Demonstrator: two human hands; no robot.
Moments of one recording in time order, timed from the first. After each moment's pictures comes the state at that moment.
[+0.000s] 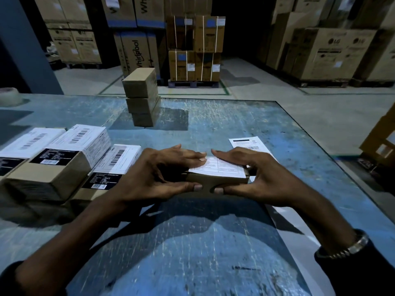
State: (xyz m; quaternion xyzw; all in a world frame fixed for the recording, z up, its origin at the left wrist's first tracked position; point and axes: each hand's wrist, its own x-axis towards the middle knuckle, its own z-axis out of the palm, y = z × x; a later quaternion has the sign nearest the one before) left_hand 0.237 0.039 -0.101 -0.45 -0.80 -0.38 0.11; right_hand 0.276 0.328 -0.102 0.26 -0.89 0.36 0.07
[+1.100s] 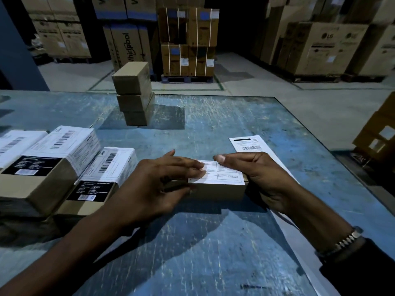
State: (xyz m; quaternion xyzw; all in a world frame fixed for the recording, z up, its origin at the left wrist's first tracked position) left_hand 0.233 0.040 -0.114 -0.42 -0.82 -0.36 0.13; right_hand 0.253 0.299 -0.114 -0.05 -0.62 0.78 -0.07
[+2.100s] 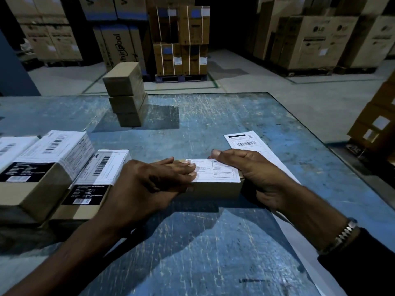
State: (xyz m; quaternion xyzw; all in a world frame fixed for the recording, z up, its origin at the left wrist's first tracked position) left_hand 0.236 0.040 -0.119 -0.42 -0.80 -0.41 0.16; right_hand 0.259 0.293 -0.110 -0.09 -0.58 0.80 -0.09
